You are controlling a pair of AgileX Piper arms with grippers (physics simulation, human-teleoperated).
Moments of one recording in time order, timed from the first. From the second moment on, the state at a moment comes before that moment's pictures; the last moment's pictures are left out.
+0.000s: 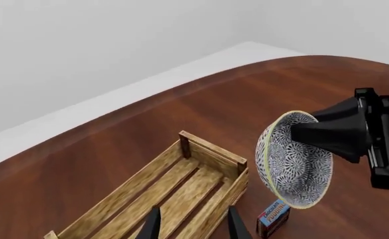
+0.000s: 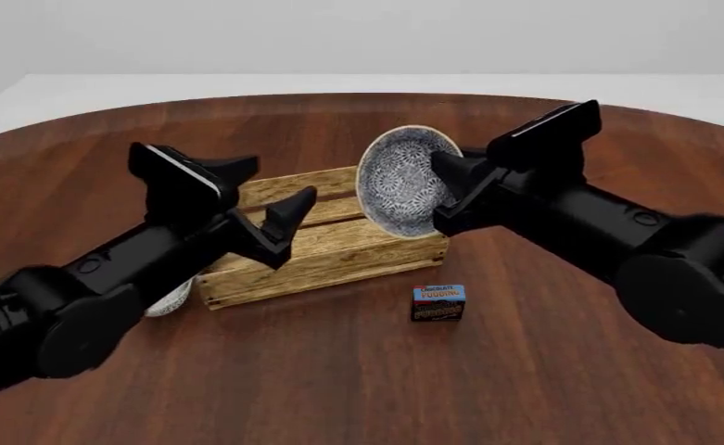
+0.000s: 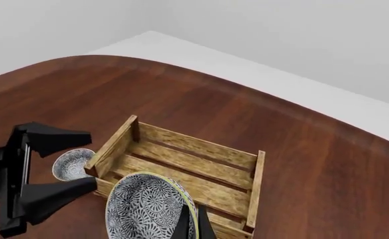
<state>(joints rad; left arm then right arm) -0.58 1.22 -0.68 -0.37 0.13 0.58 1.21 -0.82 -0.13 -0.04</state>
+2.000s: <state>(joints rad) -0.72 1.52 -0.88 -0.40 0.05 0.61 1.28 -0.81 -0.17 -0.08</state>
